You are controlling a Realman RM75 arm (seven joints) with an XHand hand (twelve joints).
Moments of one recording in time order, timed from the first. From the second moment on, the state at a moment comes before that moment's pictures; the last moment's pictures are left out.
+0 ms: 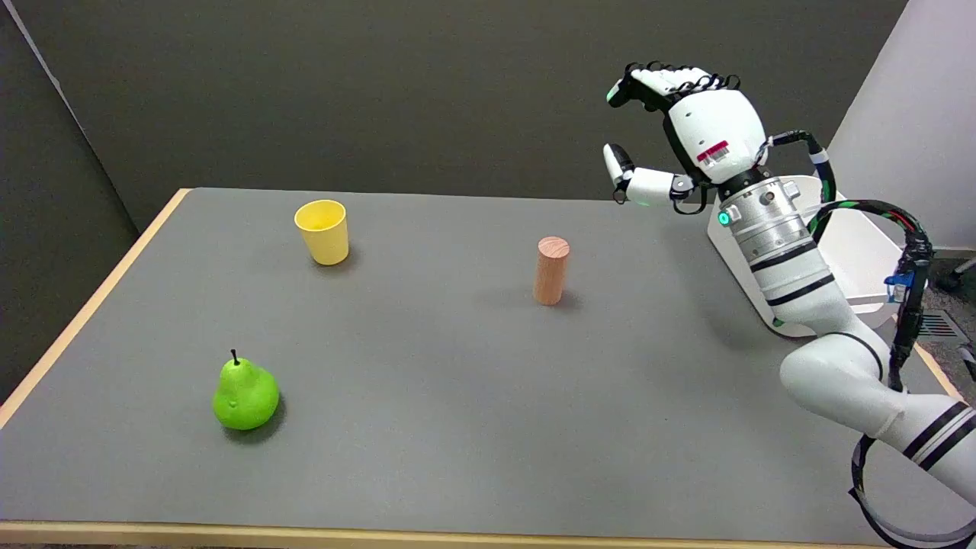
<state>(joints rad) 0.01 -0.83 -1.74 1.59 0.81 0.64 -0.03</state>
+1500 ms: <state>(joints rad) -0.12 -0.85 -1.77 1.60 0.93 0.55 0.22</state>
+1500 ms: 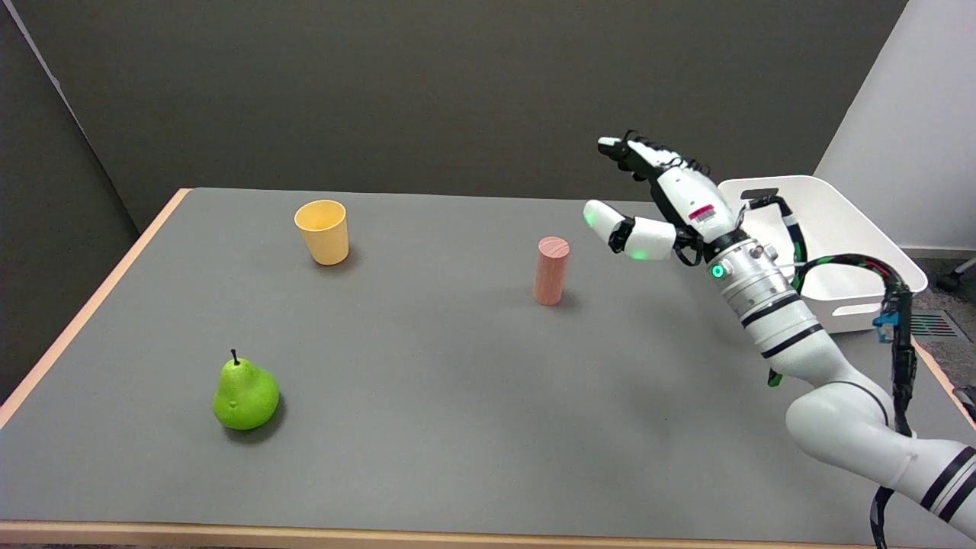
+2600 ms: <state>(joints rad) 0.16 -0.98 -1.94 1.15 1.03 0.52 0.60</state>
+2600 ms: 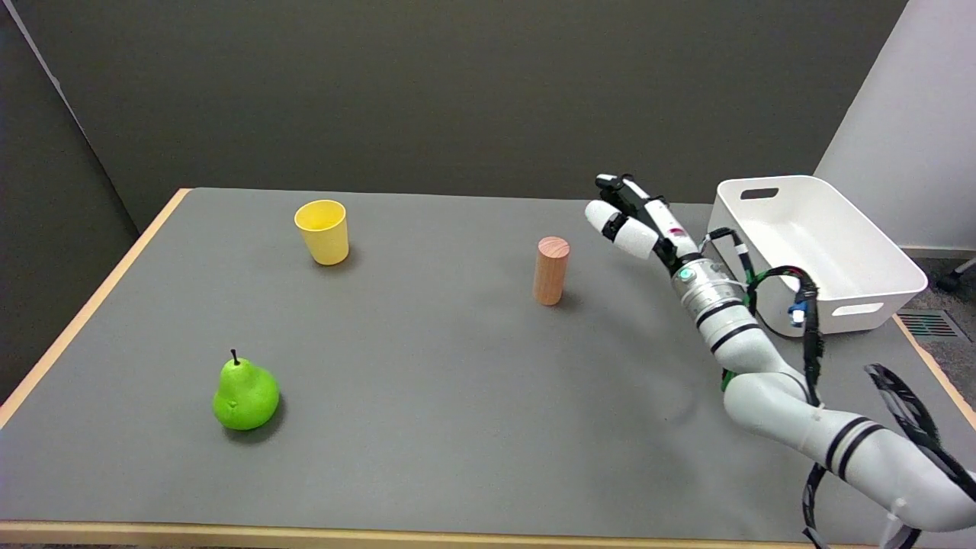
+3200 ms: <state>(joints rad) 0.31 -1.09 -2.06 0.93 0.99 0.52 0.76</state>
